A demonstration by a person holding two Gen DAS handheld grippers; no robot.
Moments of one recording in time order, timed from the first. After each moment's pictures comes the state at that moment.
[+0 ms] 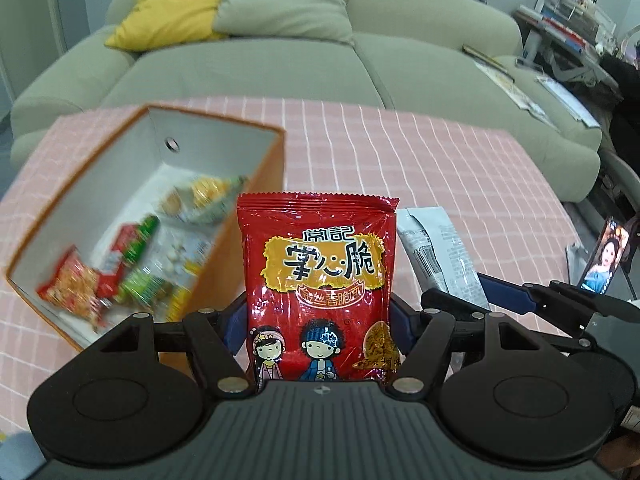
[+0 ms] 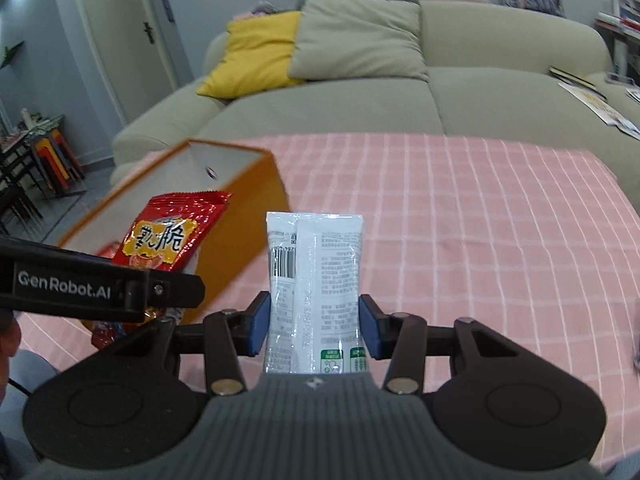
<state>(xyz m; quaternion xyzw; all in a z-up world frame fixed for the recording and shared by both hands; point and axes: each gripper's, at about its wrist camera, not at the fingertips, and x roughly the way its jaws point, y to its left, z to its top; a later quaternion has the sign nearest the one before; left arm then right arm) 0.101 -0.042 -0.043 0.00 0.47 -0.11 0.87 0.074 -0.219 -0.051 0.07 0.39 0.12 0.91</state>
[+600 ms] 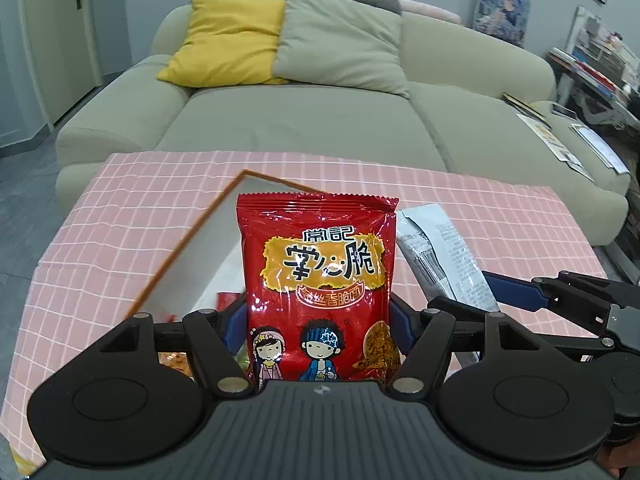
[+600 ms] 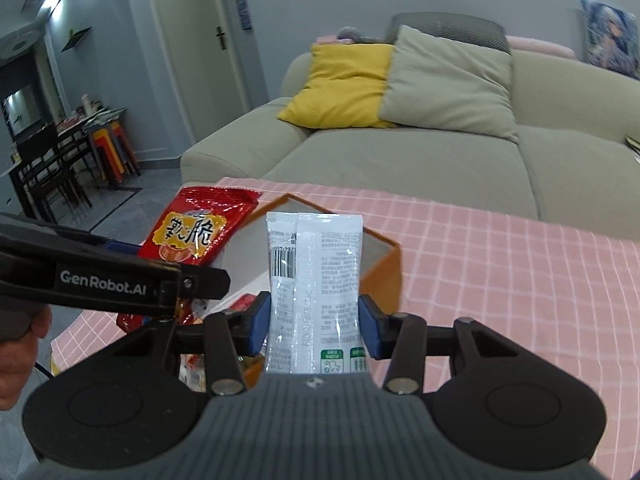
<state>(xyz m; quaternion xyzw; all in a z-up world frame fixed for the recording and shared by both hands) 0.148 0.045 -0.002 0.00 0.43 -0.07 0.90 0.137 -0.110 0.008 0.03 0.35 0.21 0.91</state>
